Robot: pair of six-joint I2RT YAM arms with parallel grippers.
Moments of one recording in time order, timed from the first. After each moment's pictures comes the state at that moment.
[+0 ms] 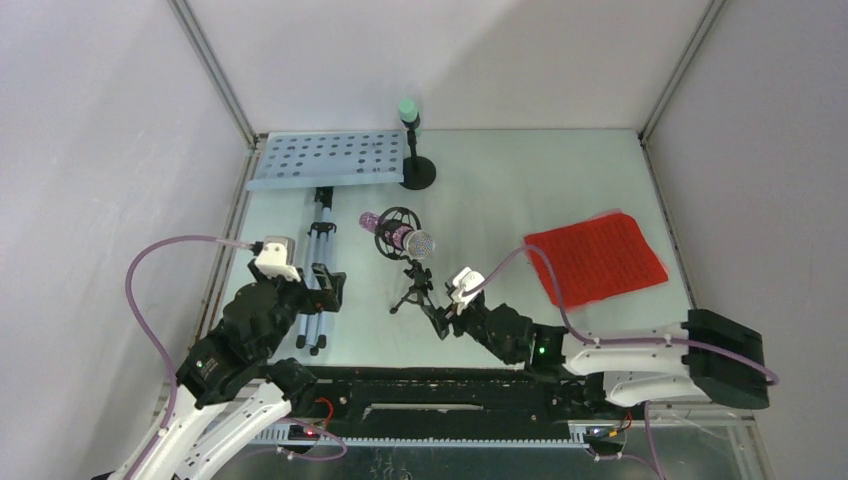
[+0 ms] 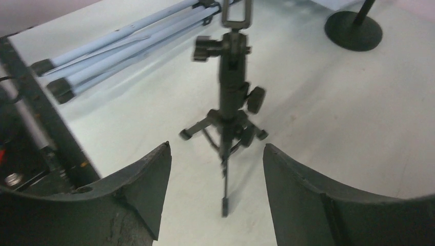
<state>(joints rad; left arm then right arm) -0.67 0.34 0.73 -0.72 -0.41 -0.34 1.27 1.21 0.46 0.62 0.47 0.05</state>
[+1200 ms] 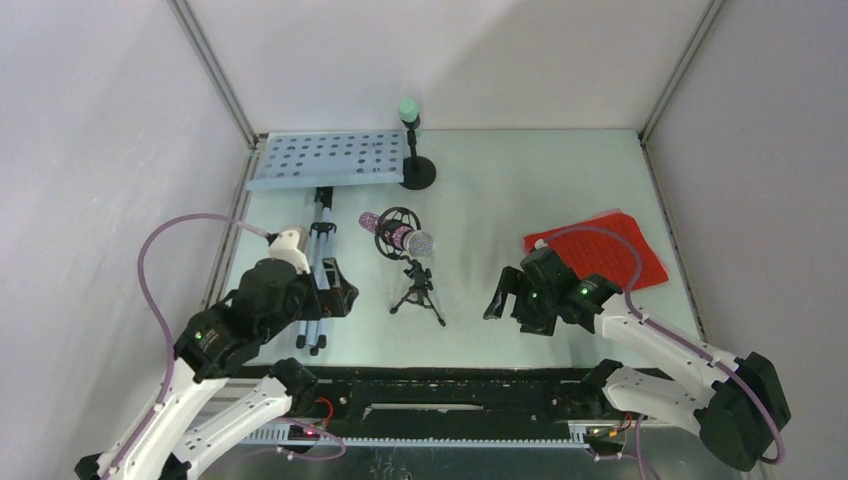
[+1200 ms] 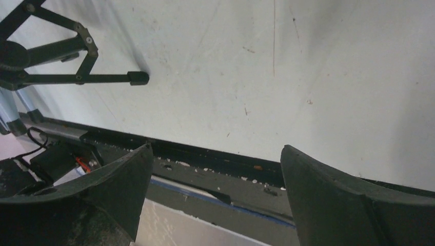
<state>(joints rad) -0.67 0.58 0.93 -1.03 -0.24 -0.59 0.69 1.01 0.65 -0.67 -0.07 0.95</state>
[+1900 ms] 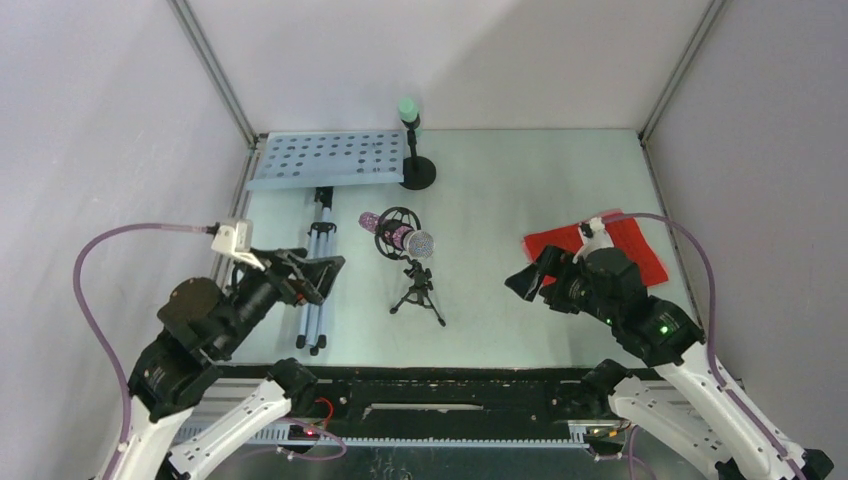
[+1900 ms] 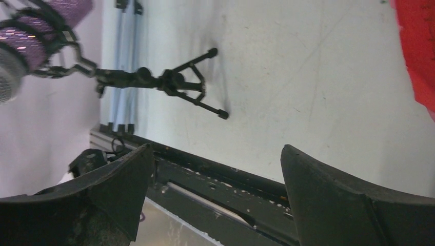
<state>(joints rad) -0.67 0.40 1.04 -0.74 -0.17 -0.47 0.62 0.63 0.79 -0.74 0.01 0.83</state>
